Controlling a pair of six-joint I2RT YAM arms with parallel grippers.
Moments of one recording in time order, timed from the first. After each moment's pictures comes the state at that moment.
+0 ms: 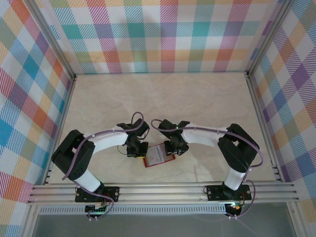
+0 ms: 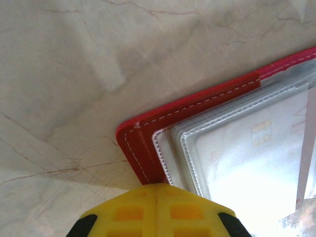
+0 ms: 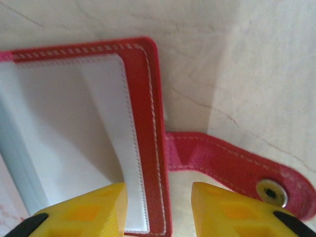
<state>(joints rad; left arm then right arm) -0.68 1.60 0.86 -0.68 0.23 -0.67 0.90 1.73 1.06 -0.78 -0.04 0.68</state>
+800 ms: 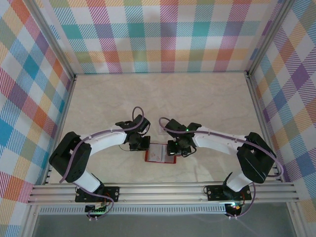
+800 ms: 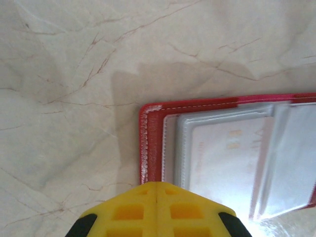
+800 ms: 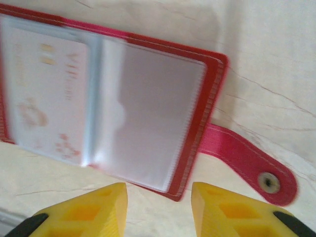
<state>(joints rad) -0.68 1.55 0.89 -0.60 0.18 -0.66 0.90 1.54 0.99 -0.74 -0.12 0.76</state>
